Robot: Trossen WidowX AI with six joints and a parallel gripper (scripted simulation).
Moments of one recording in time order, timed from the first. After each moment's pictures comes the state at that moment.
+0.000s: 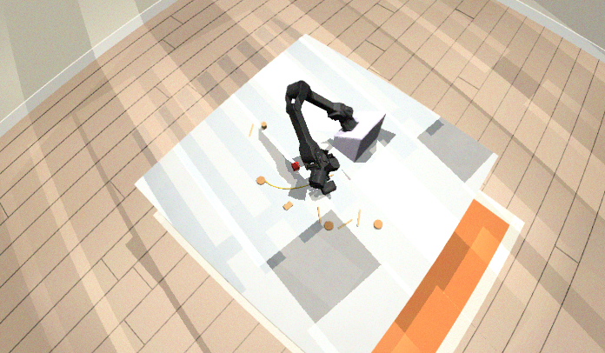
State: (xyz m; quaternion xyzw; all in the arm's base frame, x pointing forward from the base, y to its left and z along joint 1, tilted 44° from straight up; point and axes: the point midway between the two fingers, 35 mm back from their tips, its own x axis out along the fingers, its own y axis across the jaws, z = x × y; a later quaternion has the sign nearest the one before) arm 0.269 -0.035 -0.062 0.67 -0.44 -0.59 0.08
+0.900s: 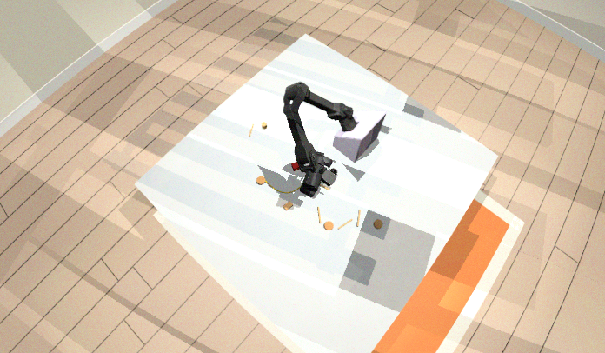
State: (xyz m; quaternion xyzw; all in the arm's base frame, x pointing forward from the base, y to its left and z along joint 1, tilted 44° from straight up) arm 0.289 -0.041 -0.057 0.63 -0.66 -0.33 -0.24
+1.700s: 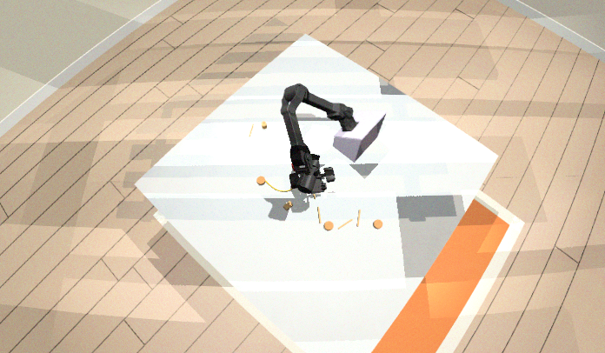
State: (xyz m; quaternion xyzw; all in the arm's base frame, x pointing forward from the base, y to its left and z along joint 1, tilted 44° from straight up) arm 0.308 -0.048 -0.051 0.47 -0.74 -0.02 -0.49
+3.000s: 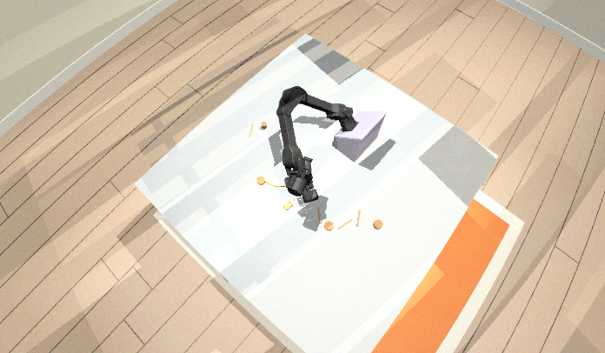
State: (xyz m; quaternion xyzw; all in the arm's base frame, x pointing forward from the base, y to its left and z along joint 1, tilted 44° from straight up) arm 0.336 -0.064 -0.039 0.04 -0.57 0.47 -0.68
